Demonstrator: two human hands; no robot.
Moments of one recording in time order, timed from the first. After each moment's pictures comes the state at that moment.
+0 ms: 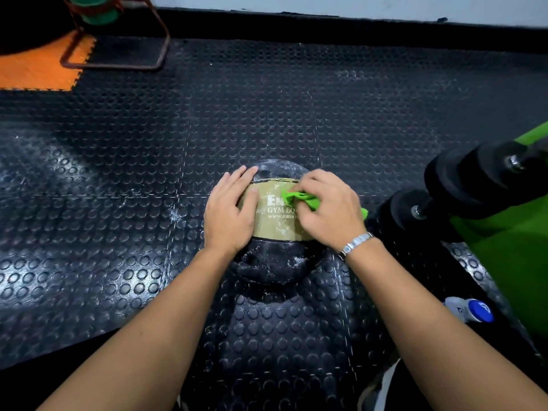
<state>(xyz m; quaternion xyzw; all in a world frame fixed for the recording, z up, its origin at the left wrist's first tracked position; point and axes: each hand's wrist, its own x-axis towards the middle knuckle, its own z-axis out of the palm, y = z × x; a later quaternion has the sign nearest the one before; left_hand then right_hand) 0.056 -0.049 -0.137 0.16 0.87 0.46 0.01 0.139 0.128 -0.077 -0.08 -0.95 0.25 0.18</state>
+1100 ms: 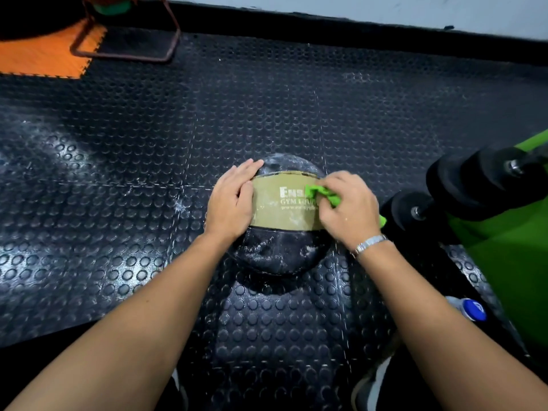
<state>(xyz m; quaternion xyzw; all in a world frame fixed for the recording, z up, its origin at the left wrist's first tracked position) 0.043 -0.061 -0.144 0.18 0.86 0.47 0.04 0.153 0.135 -0.075 -0.11 -0.95 0.22 0.20</state>
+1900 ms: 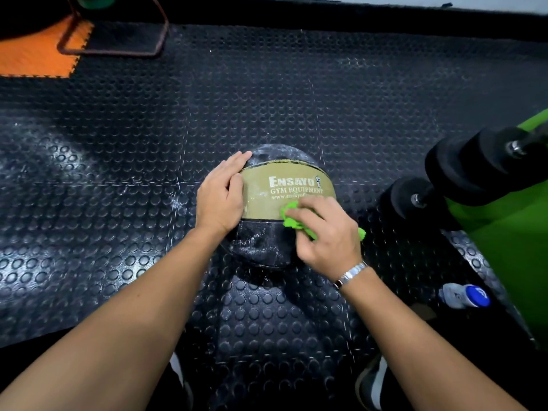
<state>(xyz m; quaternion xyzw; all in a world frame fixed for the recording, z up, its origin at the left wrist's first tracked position) 0.041 -0.064 -0.144 0.17 0.86 0.47 0.02 0.193 0.101 -0.106 -0.01 -0.94 0.20 0.29</state>
